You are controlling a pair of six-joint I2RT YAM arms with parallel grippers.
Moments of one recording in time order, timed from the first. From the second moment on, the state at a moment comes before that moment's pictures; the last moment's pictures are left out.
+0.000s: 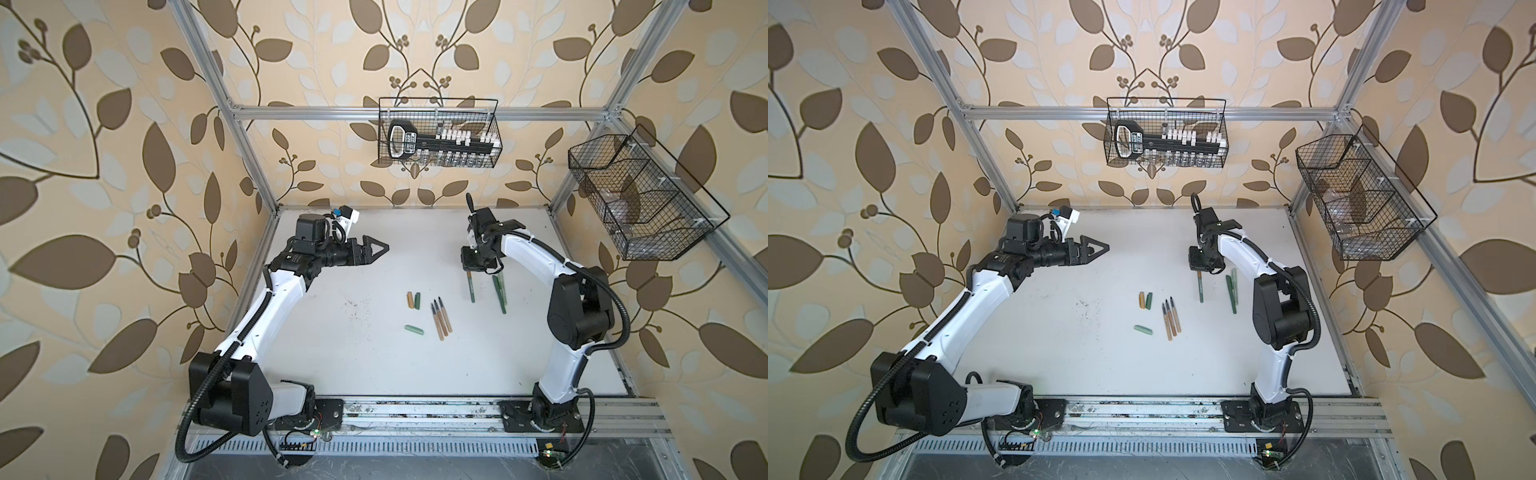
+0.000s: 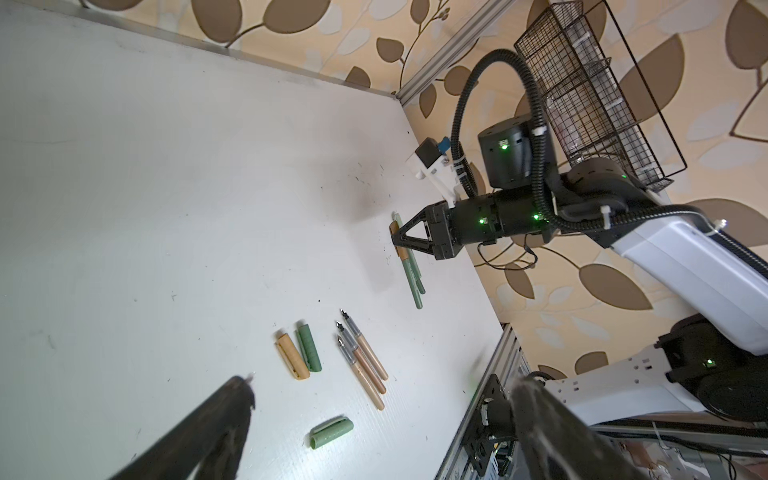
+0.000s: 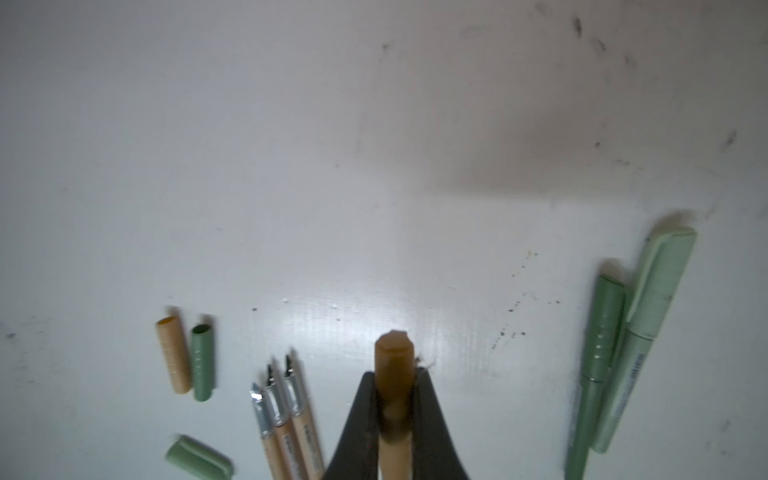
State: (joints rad) left arm -0.15 1.28 1.12 -0.41 0.80 -0.40; right arm 0.27 1.92 1.55 -0.94 -0.01 0.27
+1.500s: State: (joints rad) left arm -0.36 1.25 1.17 -0.56 0.41 -0.56; right arm 0.22 1.85 1.45 -0.89 0.04 0.12
